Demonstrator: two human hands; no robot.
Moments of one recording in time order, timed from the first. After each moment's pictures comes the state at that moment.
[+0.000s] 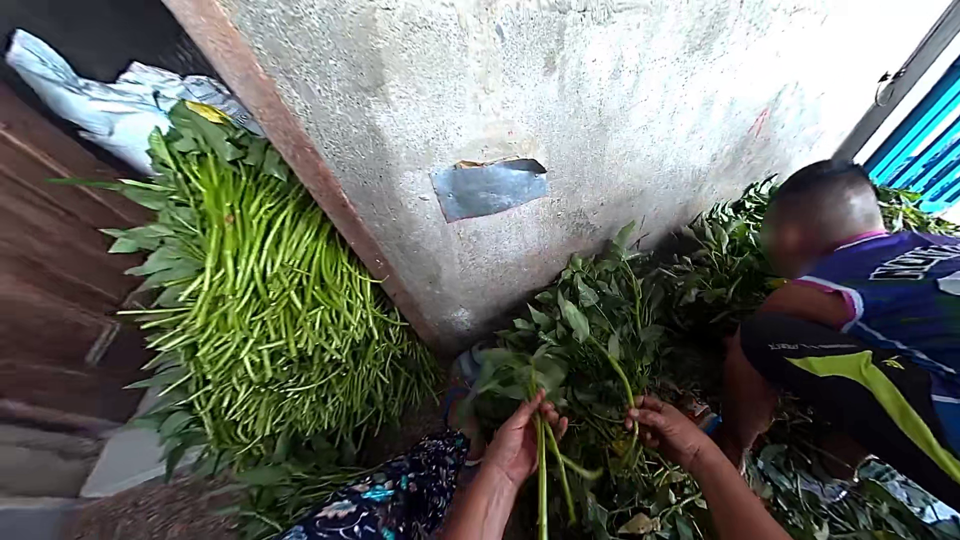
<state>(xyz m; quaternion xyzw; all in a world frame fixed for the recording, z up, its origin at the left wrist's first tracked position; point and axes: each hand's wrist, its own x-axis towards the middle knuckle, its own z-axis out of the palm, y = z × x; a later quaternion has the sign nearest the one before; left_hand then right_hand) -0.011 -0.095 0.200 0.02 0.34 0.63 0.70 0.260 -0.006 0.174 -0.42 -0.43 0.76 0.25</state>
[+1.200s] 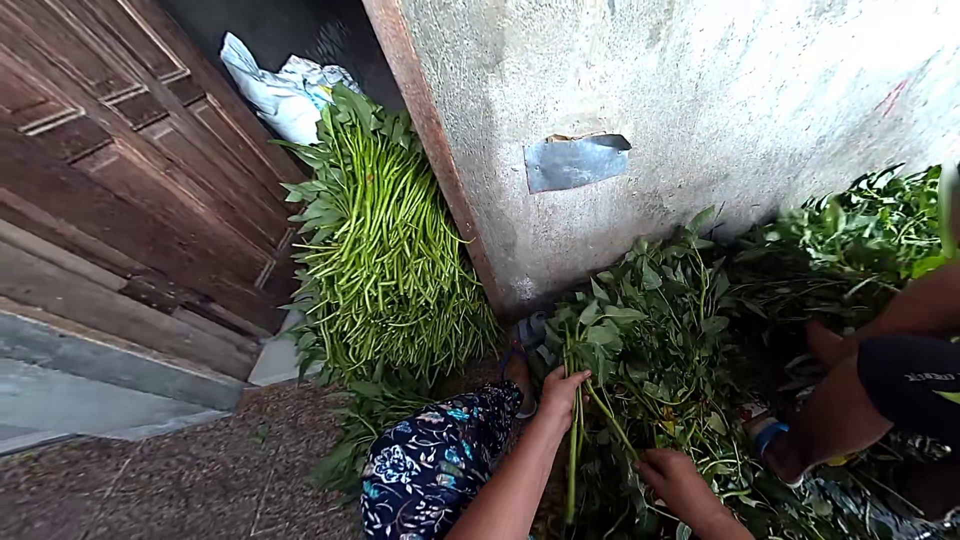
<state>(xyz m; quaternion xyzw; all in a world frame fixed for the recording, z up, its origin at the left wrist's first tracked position) -0.025 -0.096 0.180 0.10 0.64 0.55 0.53 0.209 -0.115 0.167 -0.46 -0.77 0.45 -0.03</state>
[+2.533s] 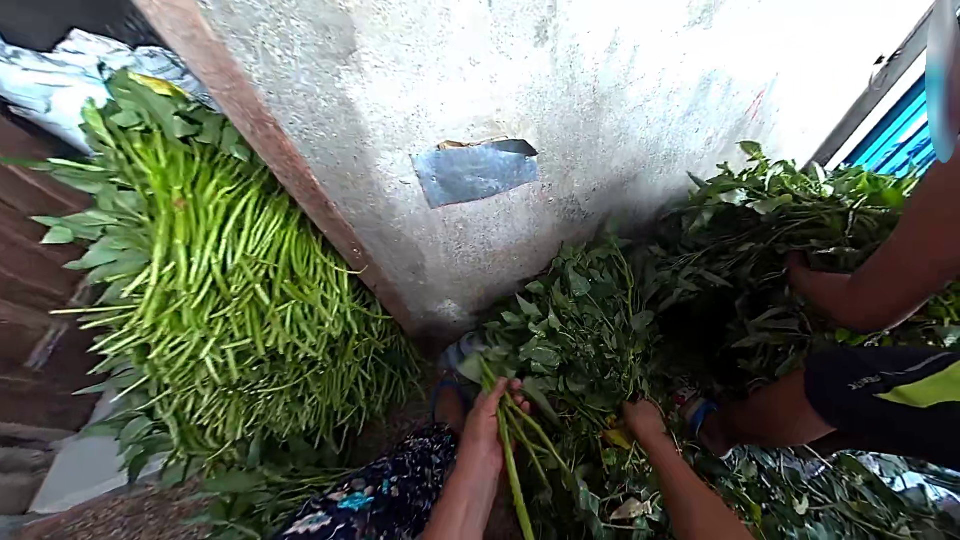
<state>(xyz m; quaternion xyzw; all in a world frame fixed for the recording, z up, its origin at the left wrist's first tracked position) -0.023 -0.082 0.214 0.00 0.51 0.65 0.56 0.223 0.015 0.097 -0.78 -0.45 0.44 0.02</state>
